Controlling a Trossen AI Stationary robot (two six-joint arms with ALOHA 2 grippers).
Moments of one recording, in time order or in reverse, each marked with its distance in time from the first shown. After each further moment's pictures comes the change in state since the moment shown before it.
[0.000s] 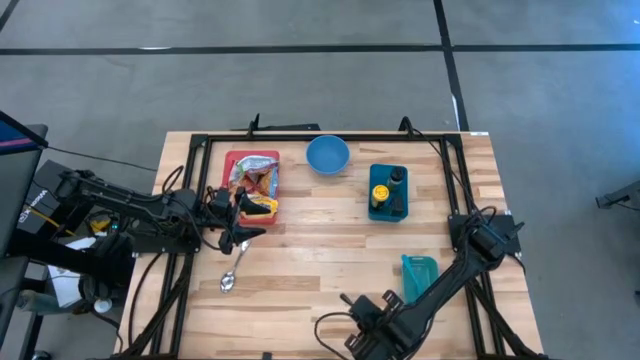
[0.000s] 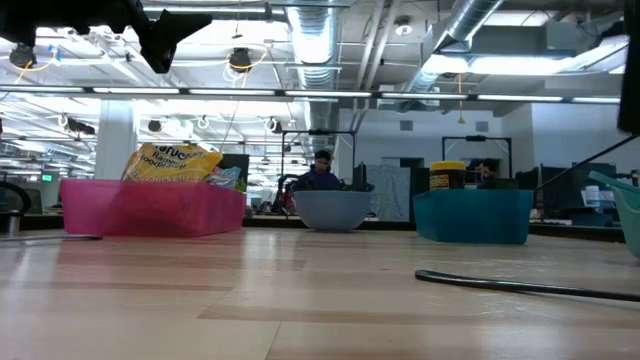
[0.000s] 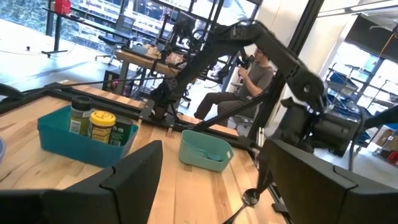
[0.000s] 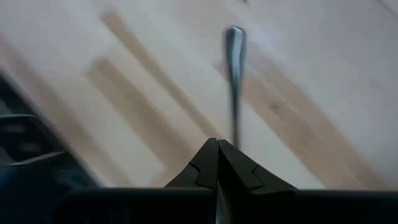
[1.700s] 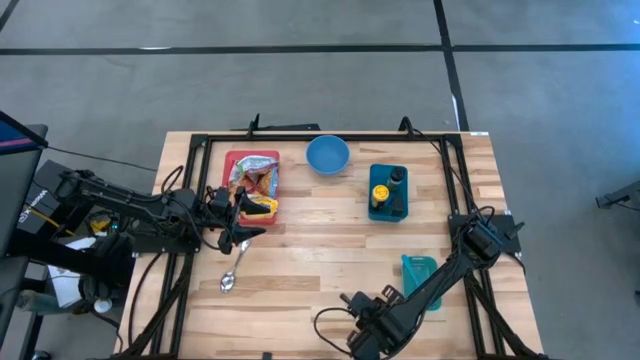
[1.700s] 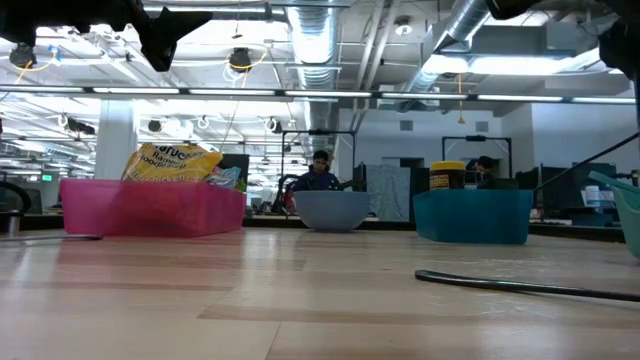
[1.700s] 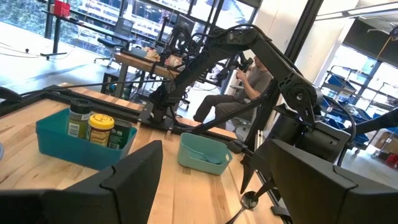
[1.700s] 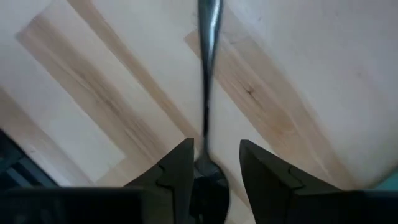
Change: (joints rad) left arm 0.000 0.000 0.000 0.013 0.000 0.000; right arm -0.039 0.019 -0.021 -0.041 -0.127 -0.090
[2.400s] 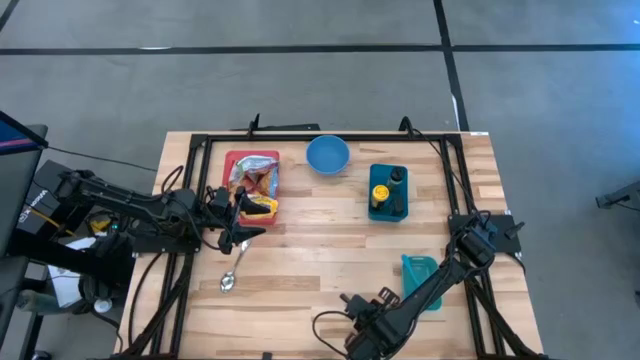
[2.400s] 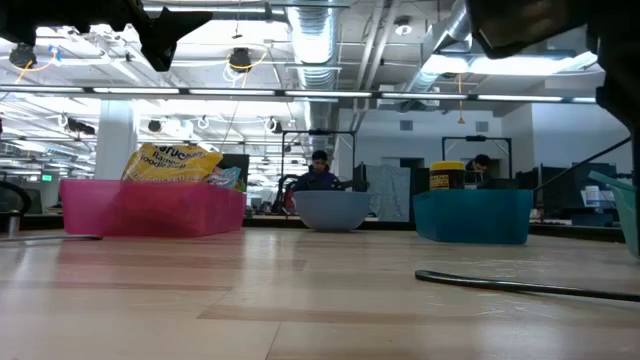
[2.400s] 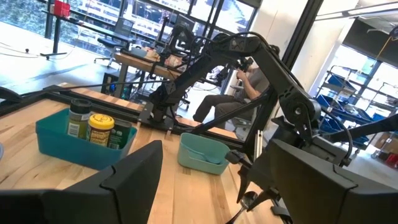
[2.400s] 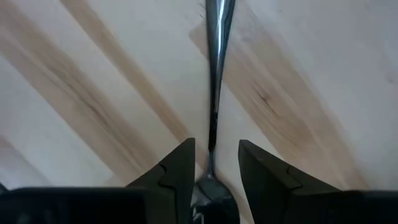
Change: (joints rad) left arm 0.000 0.000 0.000 0.000 0.000 0.000; right arm -0.001 0.064 0.000 0.037 0.015 -0.018
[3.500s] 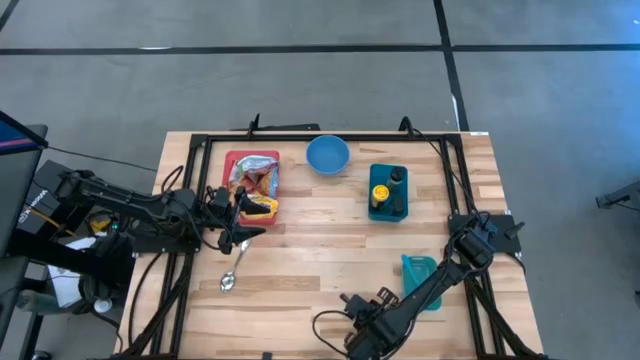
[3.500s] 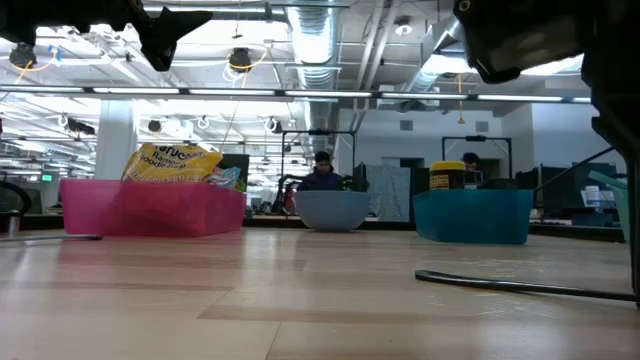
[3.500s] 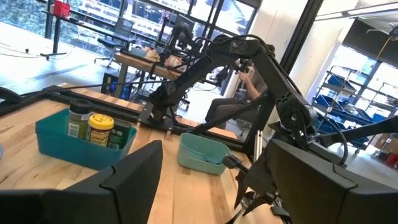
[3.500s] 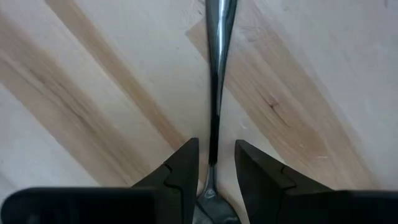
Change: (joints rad) left arm 0.000 0.000 0.001 0.000 0.000 0.000; right arm 0.000 0.015 -0.033 0.046 0.008 0.002
